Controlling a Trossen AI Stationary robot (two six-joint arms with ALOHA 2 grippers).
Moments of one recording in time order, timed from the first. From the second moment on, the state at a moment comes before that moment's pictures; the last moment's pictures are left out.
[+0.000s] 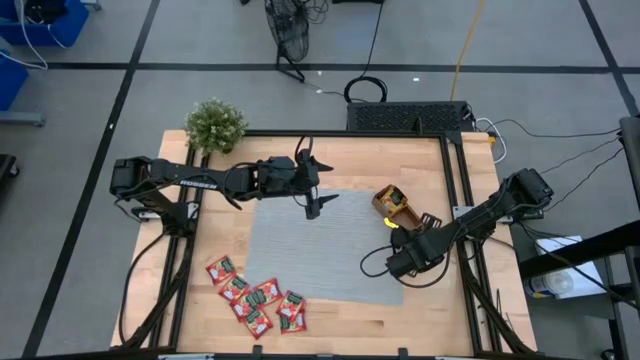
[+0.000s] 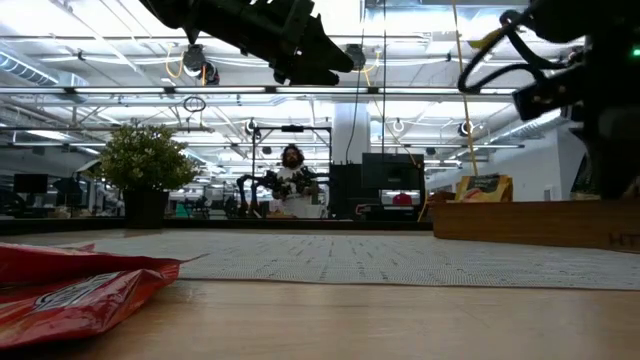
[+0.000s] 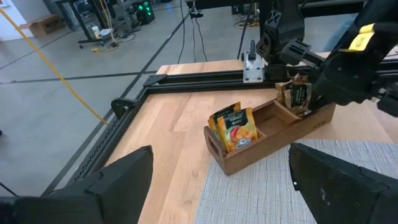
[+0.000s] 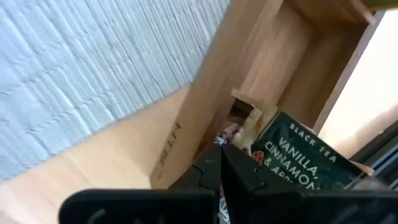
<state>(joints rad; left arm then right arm) 0.11 1.54 1.02 0.24 -0.10 0.15 0.47 1.54 0.92 -1.21 0.25 0.98</state>
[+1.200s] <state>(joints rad) 0.11 1.54 1.02 0.24 -0.10 0.15 0.94 0.78 0.30 0.36 0.69 0.14</state>
